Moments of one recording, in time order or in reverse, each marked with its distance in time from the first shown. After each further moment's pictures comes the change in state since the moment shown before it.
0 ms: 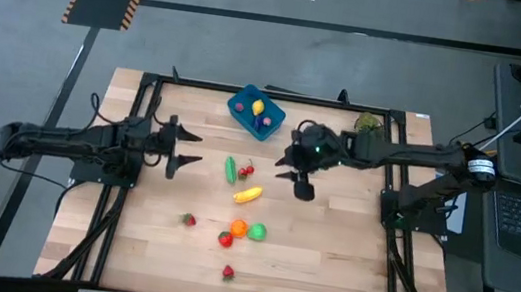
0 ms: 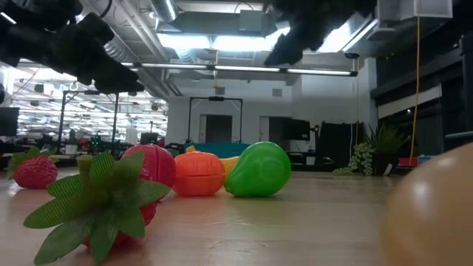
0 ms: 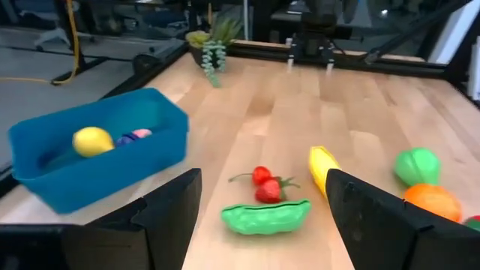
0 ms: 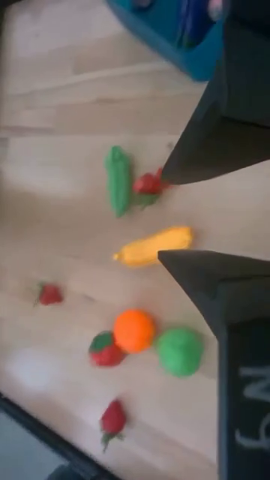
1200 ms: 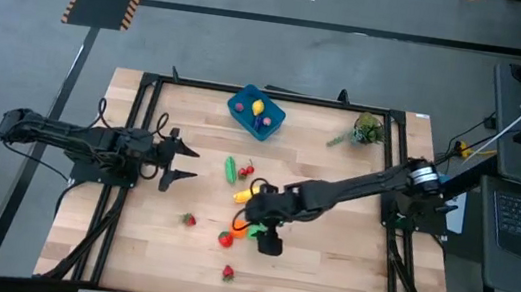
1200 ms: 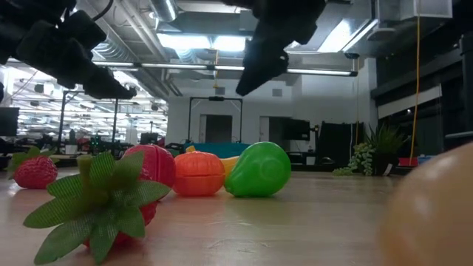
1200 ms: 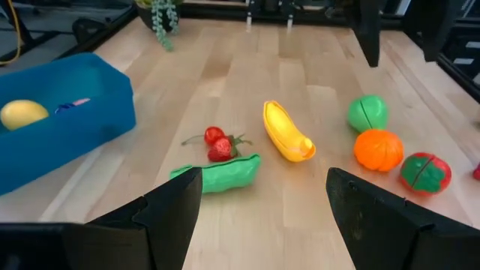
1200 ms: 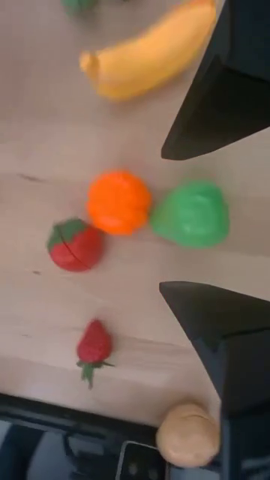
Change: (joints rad) left arm -0.217 0.001 0.000 -0.113 -0.090 -0.029; right arm 0.346 0.463 0.384 -0.227 0.115 0.375
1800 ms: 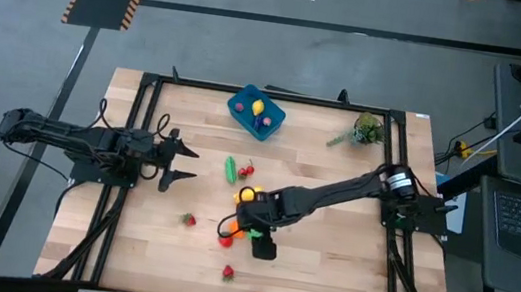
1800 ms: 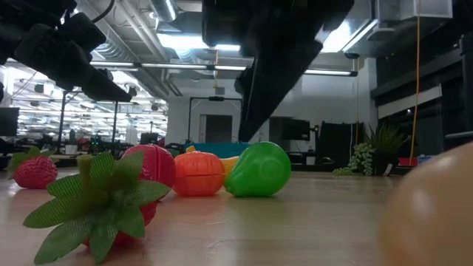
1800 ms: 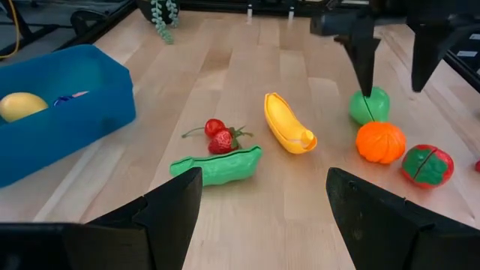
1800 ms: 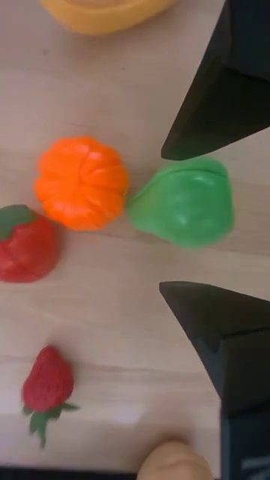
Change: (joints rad) left arm 0.000 0.000 0.000 -0.022 0.000 0.000; right arm 0.000 0.177 0.127 -0.132 -0.044 -0.005
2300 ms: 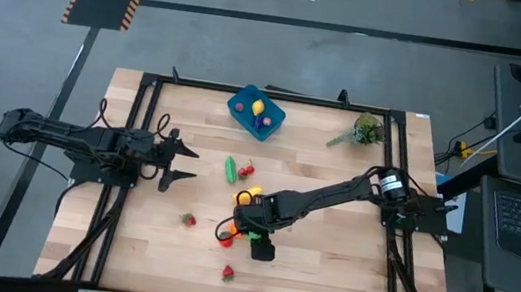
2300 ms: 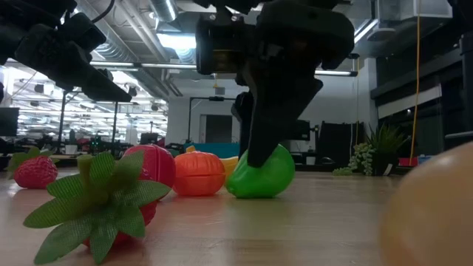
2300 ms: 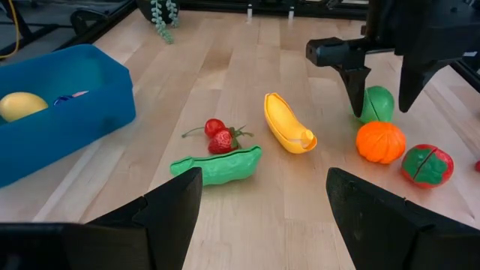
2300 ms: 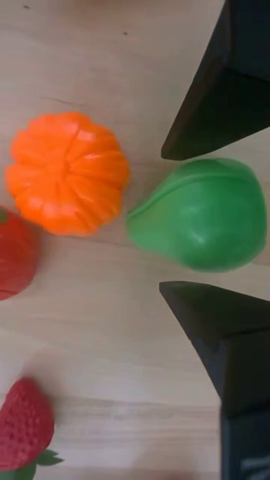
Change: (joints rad) left arm 0.000 0.000 0.000 0.000 0.000 0.000; right arm 0.000 0.067 0.000 0.022 0.000 -0.022
